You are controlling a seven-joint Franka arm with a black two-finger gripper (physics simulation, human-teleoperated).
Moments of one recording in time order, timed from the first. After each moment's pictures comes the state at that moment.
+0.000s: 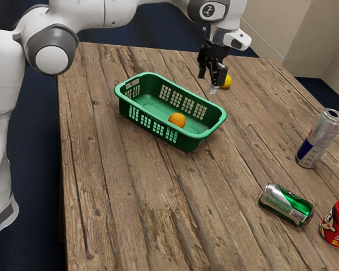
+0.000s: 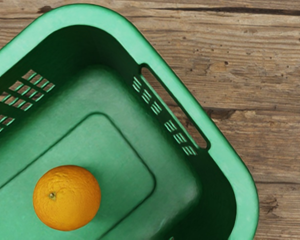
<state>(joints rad) 0.02 0.25 0.08 -1.22 -0.02 1.51 0.03</state>
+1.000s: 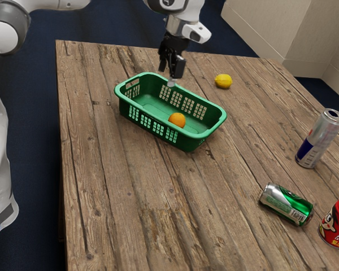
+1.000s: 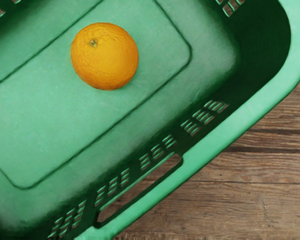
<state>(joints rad) 0.01 -0.10 0.15 -1.65 0.02 1.51 0.09</state>
